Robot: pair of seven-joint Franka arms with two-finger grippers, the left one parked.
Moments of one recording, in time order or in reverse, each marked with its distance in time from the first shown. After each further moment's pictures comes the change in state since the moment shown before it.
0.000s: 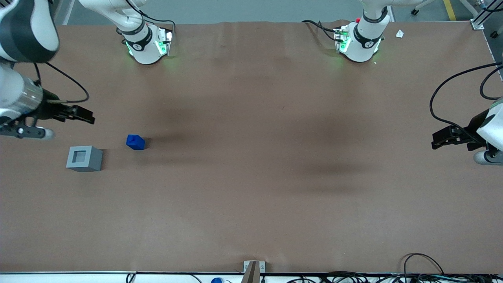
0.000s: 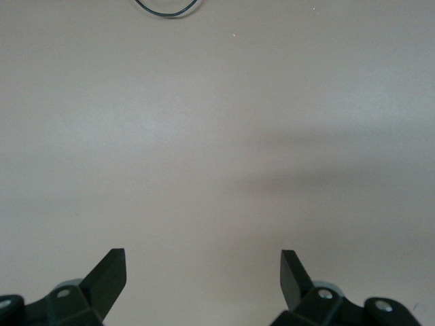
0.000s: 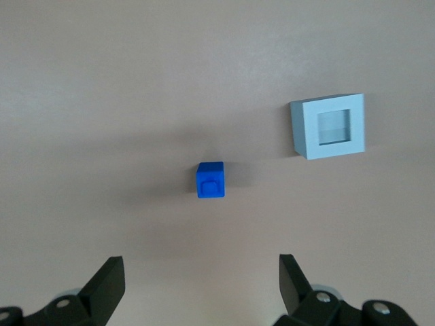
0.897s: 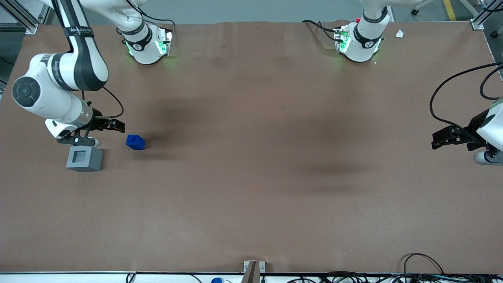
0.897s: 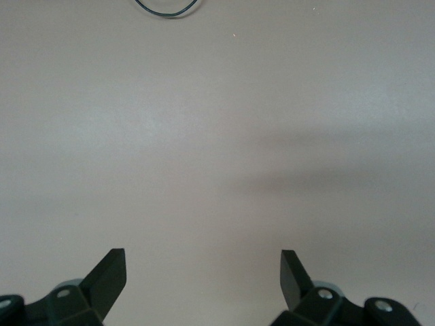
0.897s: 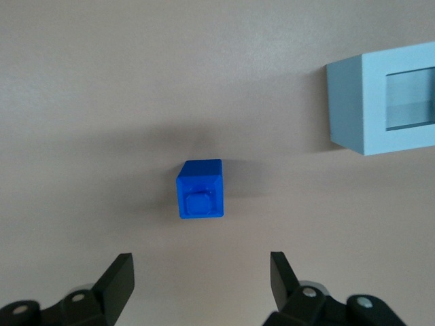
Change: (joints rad) arm 0.004 0.009 0.006 -0.403 0.000 0.411 0.000
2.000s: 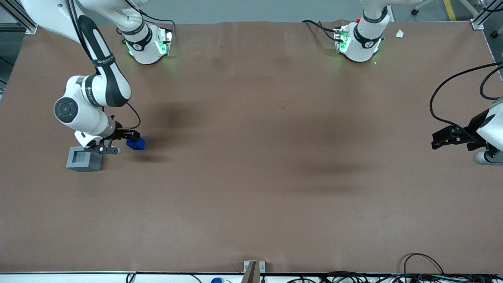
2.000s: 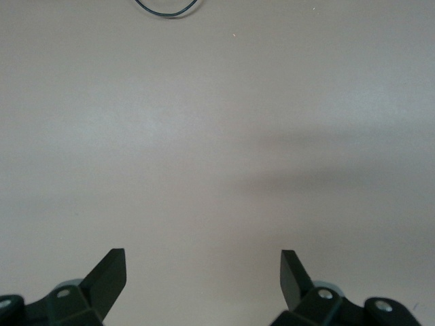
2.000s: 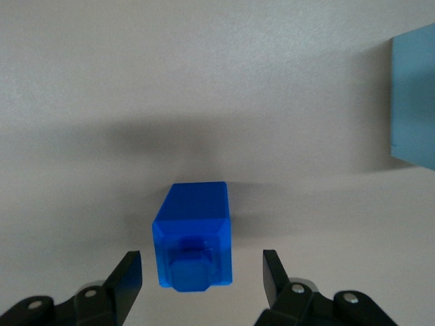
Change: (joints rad) arm 0.014 0.182 0.010 -0.072 0.010 0.251 0.001
